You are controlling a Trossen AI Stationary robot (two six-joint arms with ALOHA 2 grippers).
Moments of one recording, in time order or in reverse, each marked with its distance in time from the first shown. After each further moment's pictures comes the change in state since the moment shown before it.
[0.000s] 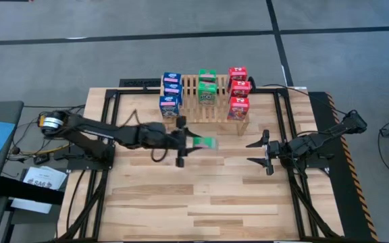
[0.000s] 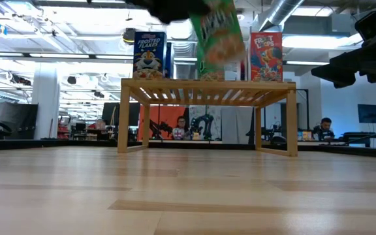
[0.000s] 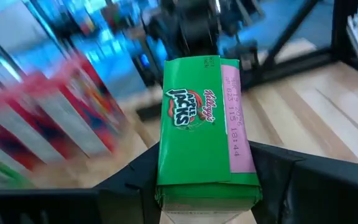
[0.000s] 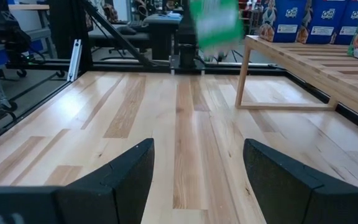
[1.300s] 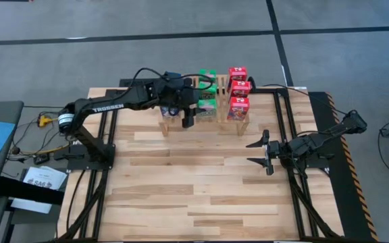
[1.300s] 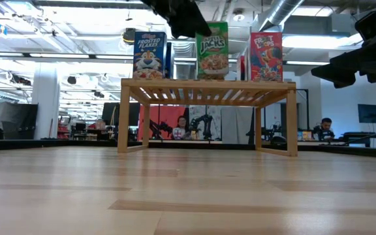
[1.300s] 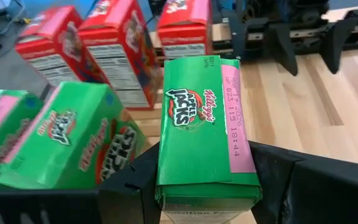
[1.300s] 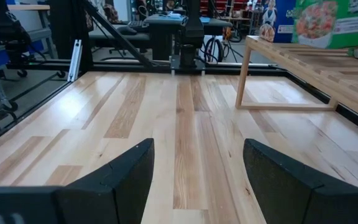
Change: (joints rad) left arm 0.377 0.178 0.550 -0.654 0.265 -0.060; right arm 0.000 0.000 0.000 0.000 0.000 0.000
